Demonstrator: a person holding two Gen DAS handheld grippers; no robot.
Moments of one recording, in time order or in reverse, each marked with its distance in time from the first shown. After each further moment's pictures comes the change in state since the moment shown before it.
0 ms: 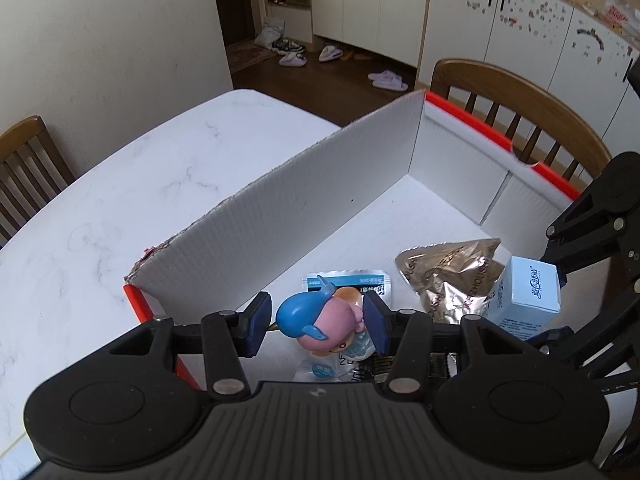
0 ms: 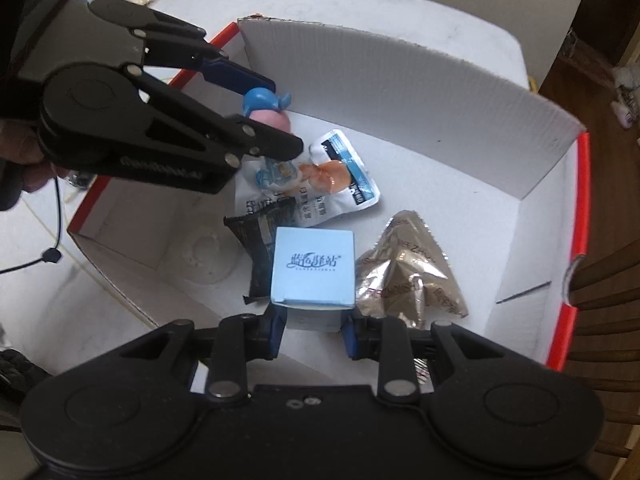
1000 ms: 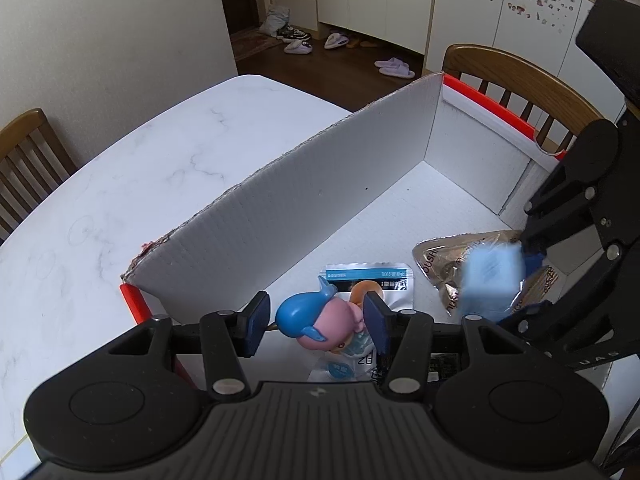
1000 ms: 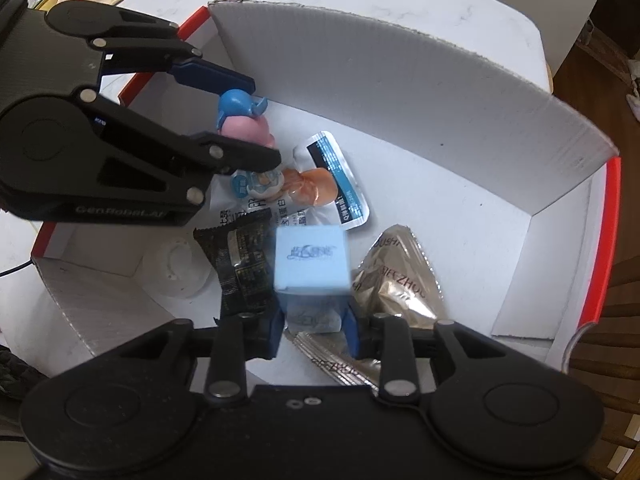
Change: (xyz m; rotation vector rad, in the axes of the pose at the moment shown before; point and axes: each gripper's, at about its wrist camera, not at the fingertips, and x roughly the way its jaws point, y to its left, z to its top) left arm 0.014 0.006 -0.002 0.000 0.027 0.015; right arm 0.031 -0.017 0.025 -0.011 0.082 0.002
